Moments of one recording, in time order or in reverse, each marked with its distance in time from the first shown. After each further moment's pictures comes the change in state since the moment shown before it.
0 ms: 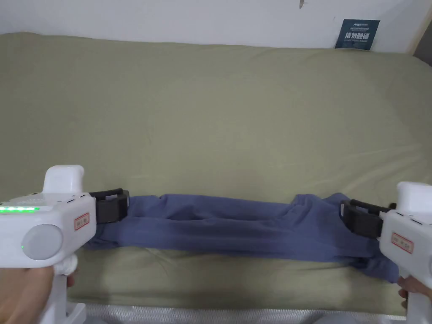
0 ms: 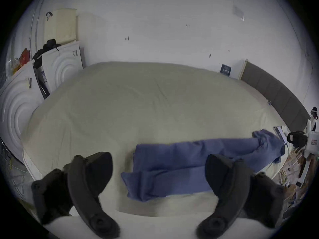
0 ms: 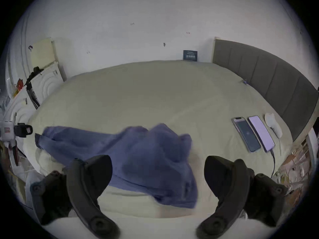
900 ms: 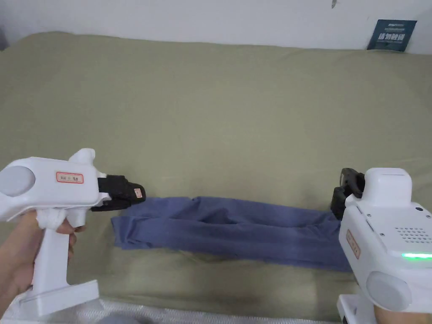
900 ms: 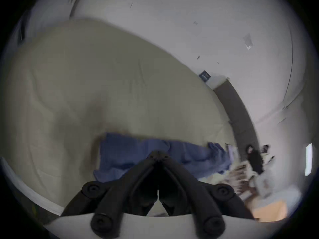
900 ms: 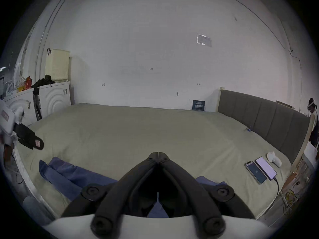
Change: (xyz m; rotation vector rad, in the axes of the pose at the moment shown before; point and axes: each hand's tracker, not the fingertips) left arm -0.120 0.028 -0.063 -0.400 -0.527 0.448; right arm -0.135 0.012 0.004 0.287 -0.025 0.105
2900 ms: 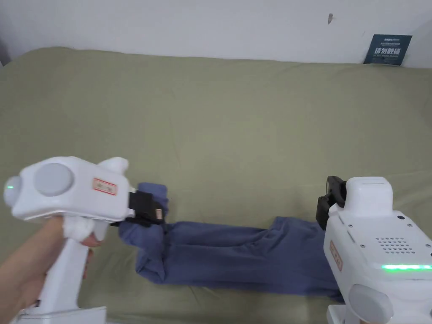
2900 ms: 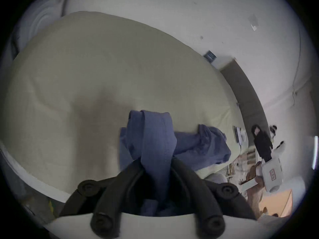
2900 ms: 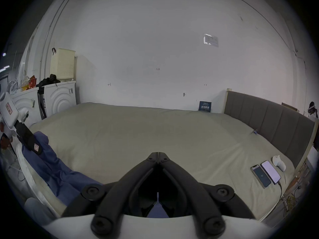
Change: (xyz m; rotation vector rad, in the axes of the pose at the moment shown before) left arm 0.120 -0.025 -0.029 -0.100 0.184 -0.207; right arm -0.011 0.010 -0.006 0.021 0.024 0.023
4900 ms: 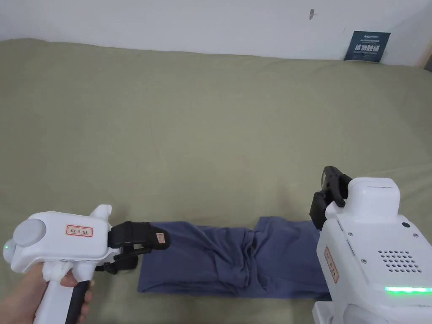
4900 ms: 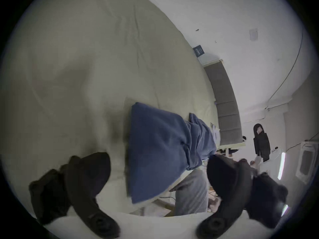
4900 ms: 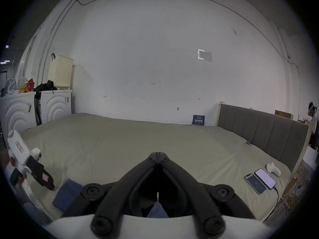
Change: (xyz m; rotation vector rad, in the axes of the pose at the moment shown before) left arm -0.103 -0.029 -0.087 -0.105 -0.355 0.226; right arm 0.005 0.009 0.012 0.109 -0.043 -0.033
